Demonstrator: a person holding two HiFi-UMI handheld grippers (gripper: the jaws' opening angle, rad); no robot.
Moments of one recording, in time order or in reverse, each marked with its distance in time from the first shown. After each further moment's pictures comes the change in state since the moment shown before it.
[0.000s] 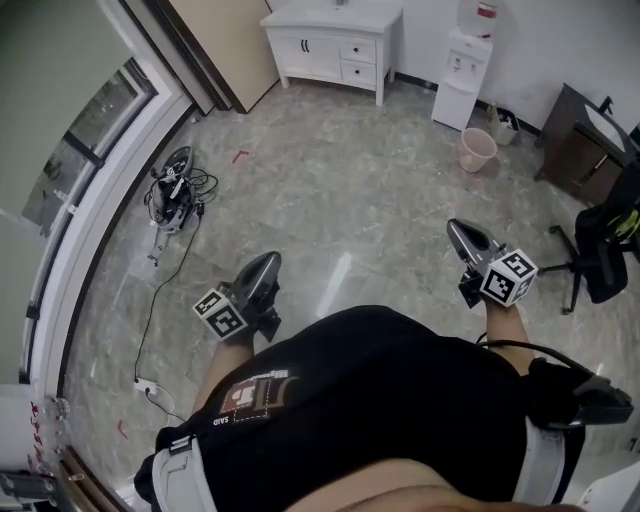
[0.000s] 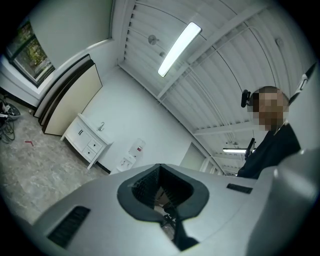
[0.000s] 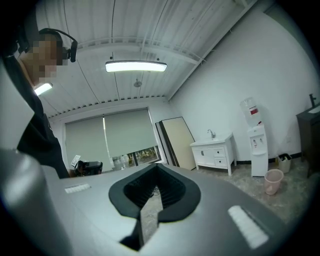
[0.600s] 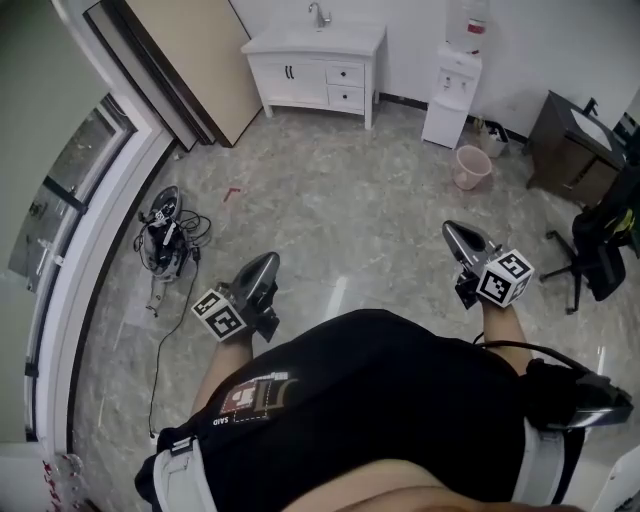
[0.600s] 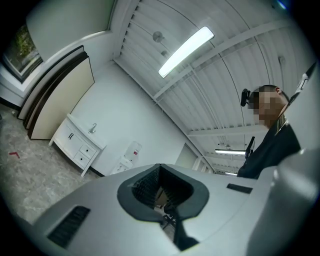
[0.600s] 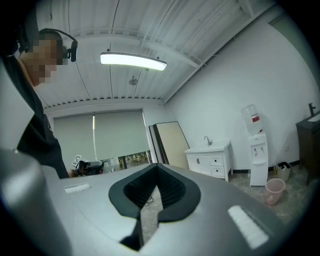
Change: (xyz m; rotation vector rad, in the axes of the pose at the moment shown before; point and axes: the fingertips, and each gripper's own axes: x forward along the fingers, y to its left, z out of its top) left arm 0.041 0.160 0.139 0.015 0.034 -0.131; right arm 0.177 0.002 0.052 -0.038 -0.046 -0.103
